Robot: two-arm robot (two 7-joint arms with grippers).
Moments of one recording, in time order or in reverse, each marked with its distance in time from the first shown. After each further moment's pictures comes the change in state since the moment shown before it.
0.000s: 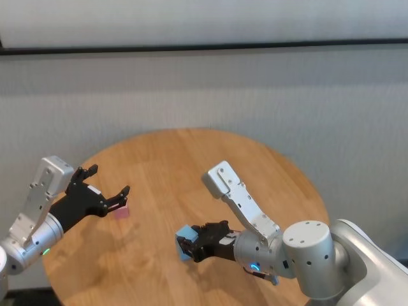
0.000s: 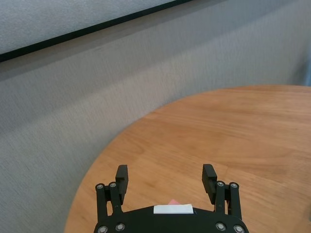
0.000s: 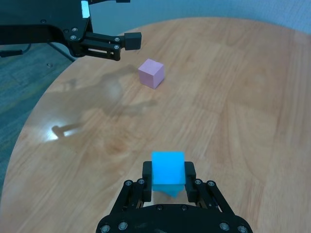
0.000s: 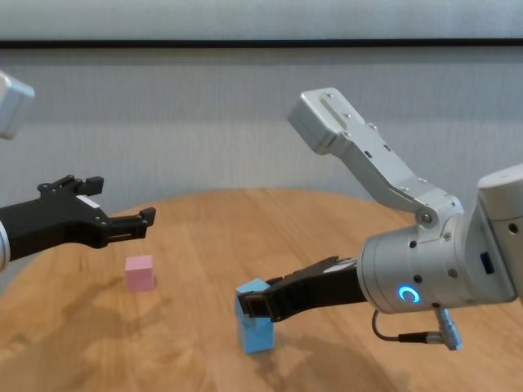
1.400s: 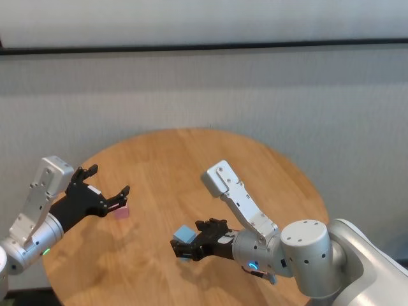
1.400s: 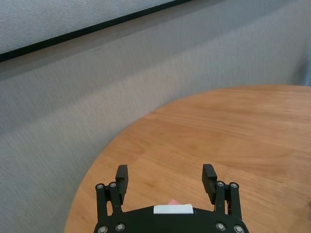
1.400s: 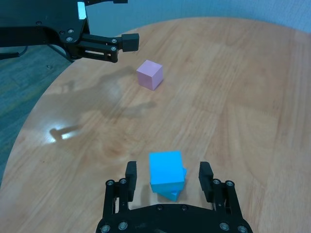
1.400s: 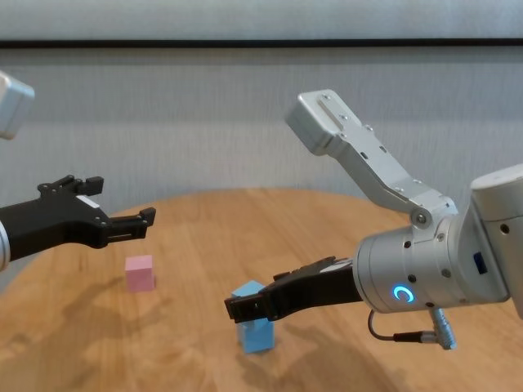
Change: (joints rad) left arm 0.000 0.000 0.000 0.000 0.000 0.000 0.000; right arm -0.002 -0.019 0.023 0.014 -0.012 -0.019 0.002
